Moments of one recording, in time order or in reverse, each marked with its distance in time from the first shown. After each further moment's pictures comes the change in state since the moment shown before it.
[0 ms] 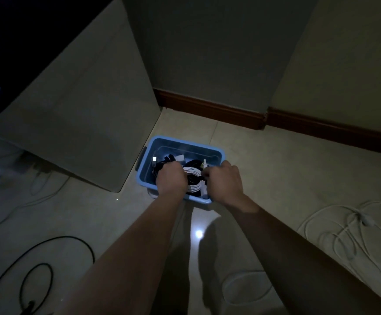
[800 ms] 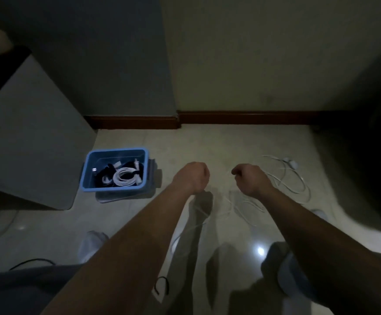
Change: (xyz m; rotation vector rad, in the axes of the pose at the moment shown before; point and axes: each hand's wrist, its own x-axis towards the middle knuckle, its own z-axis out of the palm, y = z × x) left_hand -0.208 0.191 -0.031 -0.021 -0.411 0.668; right_hand -0.237 0.213 -0.111 0.317 0.003 0.498
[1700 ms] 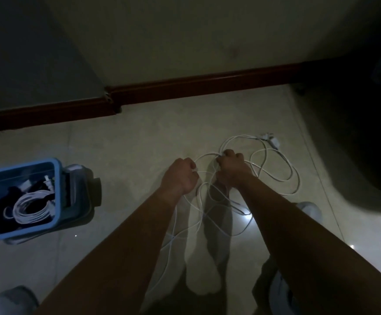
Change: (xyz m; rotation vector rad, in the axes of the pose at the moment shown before) left_hand 0.180 0.016 0.143 -0.049 -0.072 -0.060; right_hand 0.162 0.145 0.085 -0.210 -0.171 0.069
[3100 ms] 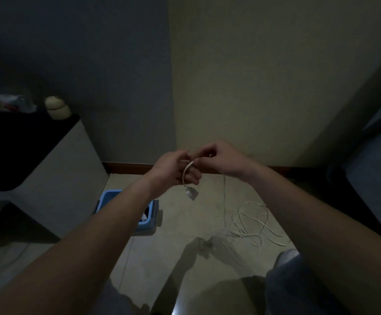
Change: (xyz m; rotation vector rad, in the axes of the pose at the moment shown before) left_hand -0.364 0.054 -0.307 -1.204 0.024 0.144; right_hand -0.346 -0.240 -0.288 0.566 0.251 -0.718
